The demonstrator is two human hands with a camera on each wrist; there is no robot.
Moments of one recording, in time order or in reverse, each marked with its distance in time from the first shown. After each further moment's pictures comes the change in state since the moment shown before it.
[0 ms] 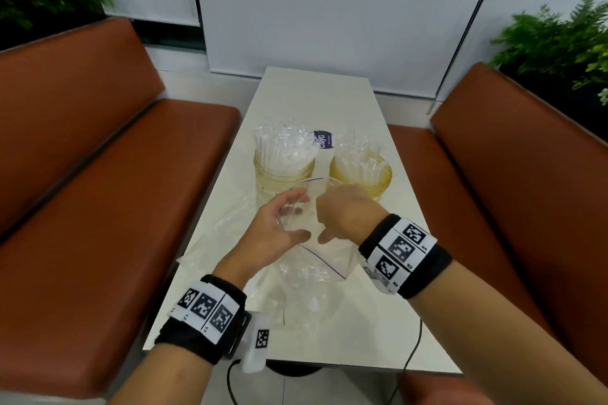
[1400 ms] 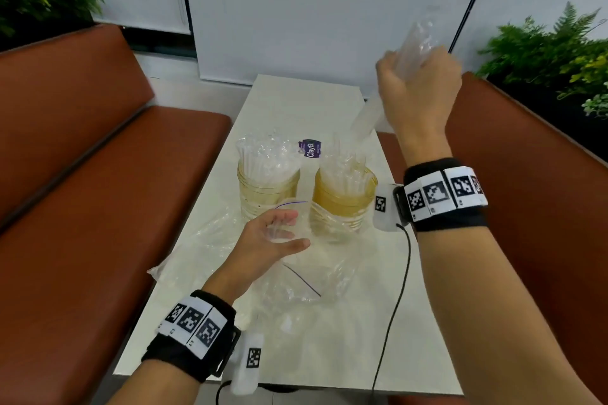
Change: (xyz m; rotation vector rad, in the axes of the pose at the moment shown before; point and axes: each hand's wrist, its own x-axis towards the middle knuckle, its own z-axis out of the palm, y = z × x) left_hand 0.017 -0.011 0.018 -0.111 0.064 -0.087; right_hand -0.010 0.140 -0.072 0.957 1.528 0.353
